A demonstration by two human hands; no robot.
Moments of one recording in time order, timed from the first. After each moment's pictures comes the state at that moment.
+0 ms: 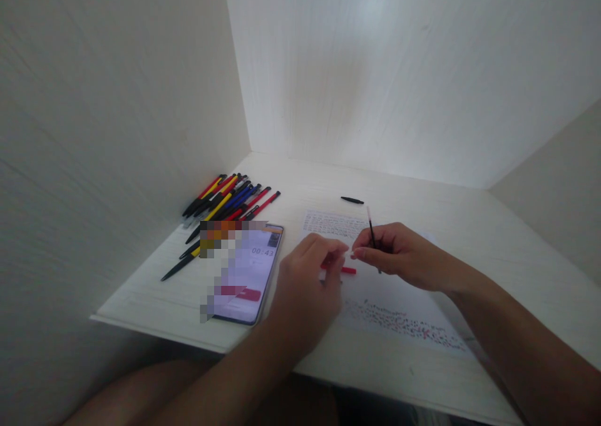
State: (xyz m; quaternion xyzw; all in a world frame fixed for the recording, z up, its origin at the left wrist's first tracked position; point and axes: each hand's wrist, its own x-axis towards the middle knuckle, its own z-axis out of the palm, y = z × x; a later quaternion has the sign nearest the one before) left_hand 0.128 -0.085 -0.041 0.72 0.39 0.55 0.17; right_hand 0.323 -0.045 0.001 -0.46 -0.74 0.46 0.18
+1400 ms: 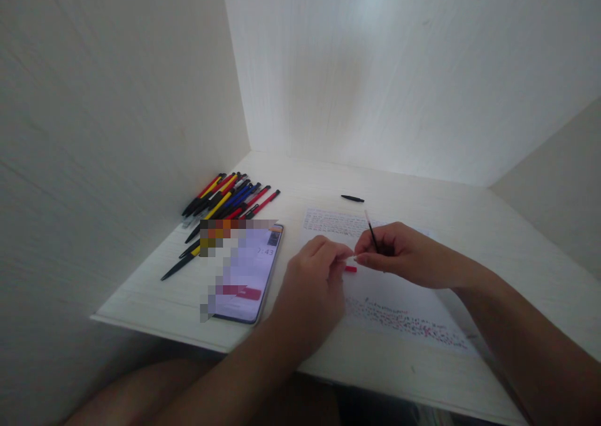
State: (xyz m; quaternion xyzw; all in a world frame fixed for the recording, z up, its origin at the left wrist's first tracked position) left_hand 0.127 -0.087 -0.038 0.75 0.40 0.48 0.20; right_hand 0.330 -0.045 -0.001 -0.46 -0.75 0.47 0.14
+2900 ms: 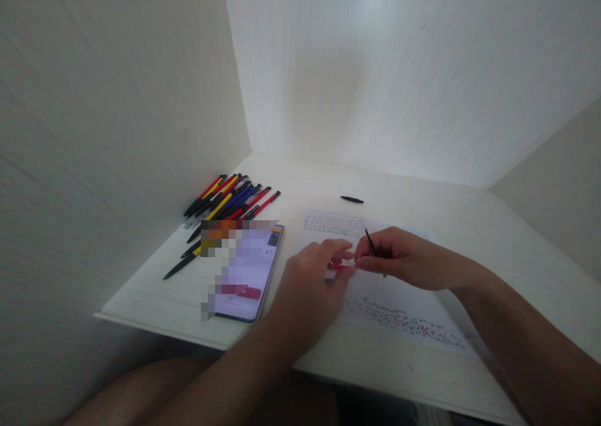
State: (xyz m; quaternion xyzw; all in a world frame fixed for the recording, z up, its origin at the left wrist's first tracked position) left_hand 0.127 -0.086 -0.046 0.74 0.42 0.48 0.23; right_hand 0.332 -0.042 0.003 -0.43 -0.78 0.44 0.11
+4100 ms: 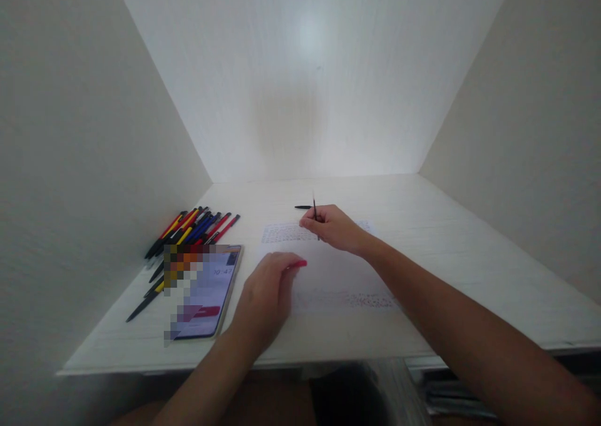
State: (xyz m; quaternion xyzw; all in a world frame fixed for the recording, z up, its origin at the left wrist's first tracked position) left_hand 0.133 -0.093 -0.048 0.83 0.33 0.46 0.05; right_hand 0.334 -0.023 -0.016 -0.48 -0.71 0.37 0.36
